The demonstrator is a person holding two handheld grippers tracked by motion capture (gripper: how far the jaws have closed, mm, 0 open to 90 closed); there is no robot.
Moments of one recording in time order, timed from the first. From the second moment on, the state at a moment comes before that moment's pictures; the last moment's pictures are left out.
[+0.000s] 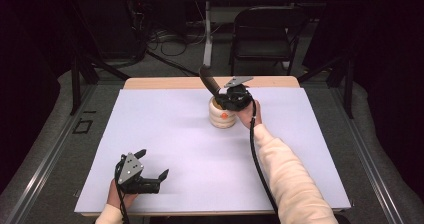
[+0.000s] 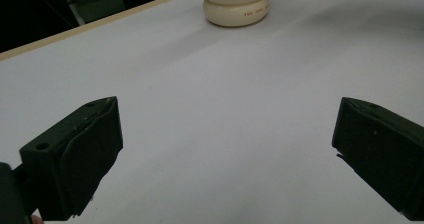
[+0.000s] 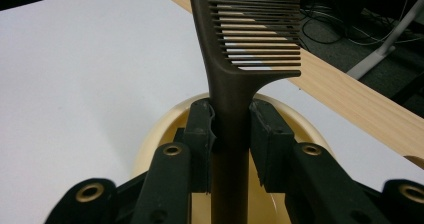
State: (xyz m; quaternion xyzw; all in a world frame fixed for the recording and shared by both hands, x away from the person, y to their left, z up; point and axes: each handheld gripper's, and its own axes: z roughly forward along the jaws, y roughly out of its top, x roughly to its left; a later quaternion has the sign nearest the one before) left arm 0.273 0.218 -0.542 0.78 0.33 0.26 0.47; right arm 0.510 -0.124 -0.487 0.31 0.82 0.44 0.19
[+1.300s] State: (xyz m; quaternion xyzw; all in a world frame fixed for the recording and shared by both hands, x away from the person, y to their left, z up) left arm 0.274 0.218 -0.542 0.78 0.33 0.26 0.47; right arm 0.489 -0.142 -0.461 0.31 0.83 0.44 0.15
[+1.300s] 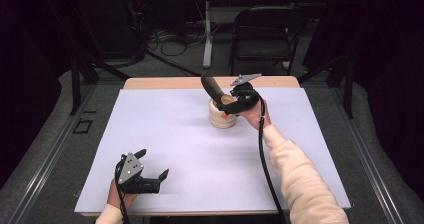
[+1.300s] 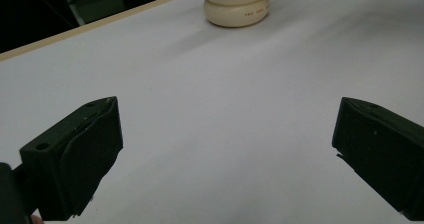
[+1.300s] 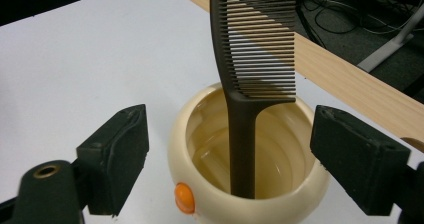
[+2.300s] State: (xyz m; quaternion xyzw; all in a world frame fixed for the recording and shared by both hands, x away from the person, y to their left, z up) left arm 0.274 0.217 -0.542 0.78 0.33 0.26 0.47; right arm 0.446 -0.169 -0.462 0.30 0.84 0.43 0.11
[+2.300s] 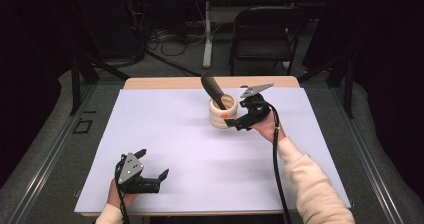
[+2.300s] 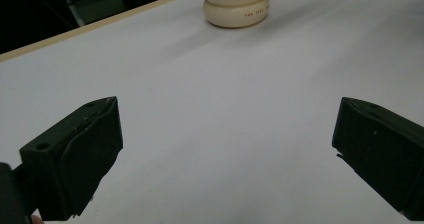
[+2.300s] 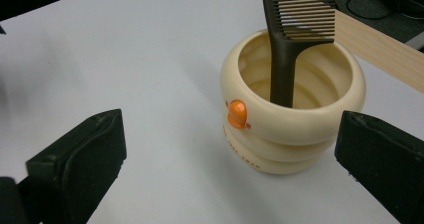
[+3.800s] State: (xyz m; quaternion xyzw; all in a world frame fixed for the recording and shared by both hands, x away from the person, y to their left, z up) left arm 0.274 0.218 -0.542 0.78 0.33 0.26 0.47; right arm 0.354 -0.209 -0.477 0.28 0.85 0.43 0.13
